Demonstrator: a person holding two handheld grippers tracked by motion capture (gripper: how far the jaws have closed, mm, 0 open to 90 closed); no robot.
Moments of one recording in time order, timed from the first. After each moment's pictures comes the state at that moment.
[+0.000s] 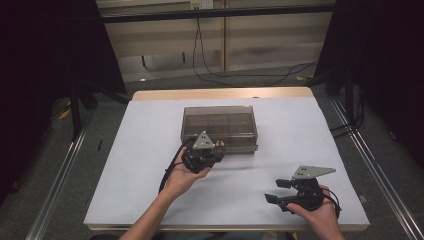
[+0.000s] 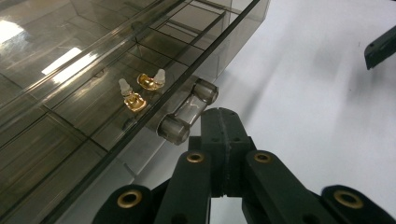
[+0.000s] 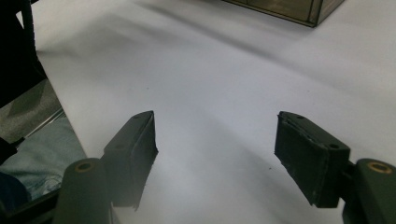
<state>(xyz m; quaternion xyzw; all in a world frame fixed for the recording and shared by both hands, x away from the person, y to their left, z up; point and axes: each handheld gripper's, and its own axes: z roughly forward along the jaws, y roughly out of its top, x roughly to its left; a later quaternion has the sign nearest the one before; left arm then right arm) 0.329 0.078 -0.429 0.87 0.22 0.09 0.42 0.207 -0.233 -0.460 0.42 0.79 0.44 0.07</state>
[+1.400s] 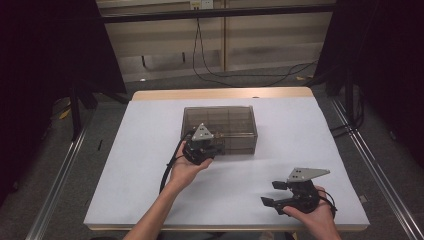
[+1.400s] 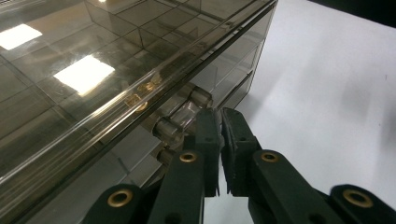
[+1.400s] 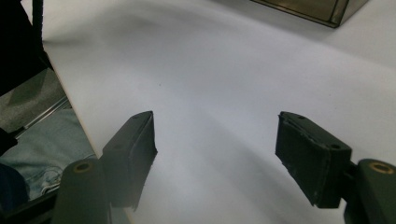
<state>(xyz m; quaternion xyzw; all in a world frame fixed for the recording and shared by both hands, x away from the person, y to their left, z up) 0.349 0.075 -0.430 0.85 0.26 0.10 0.45 0.204 -0.221 -0.458 0.40 0.81 0.43 0.07</state>
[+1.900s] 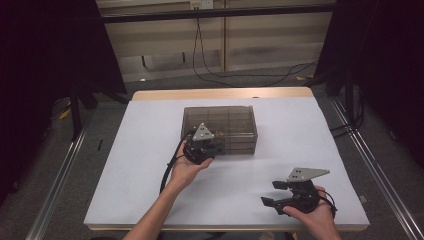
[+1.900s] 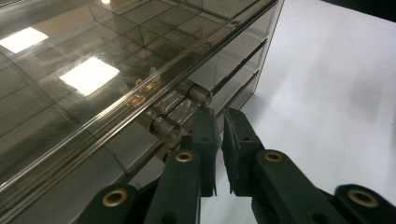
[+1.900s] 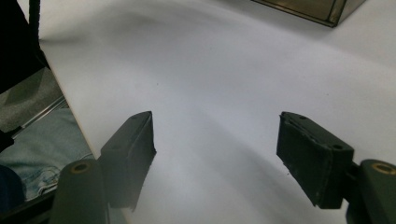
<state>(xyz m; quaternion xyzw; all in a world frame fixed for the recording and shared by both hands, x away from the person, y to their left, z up) 0.350 0.074 -0.432 0.85 0.25 0.11 0.45 0.204 -0.221 -0.459 0.40 0.81 0.43 0.07</state>
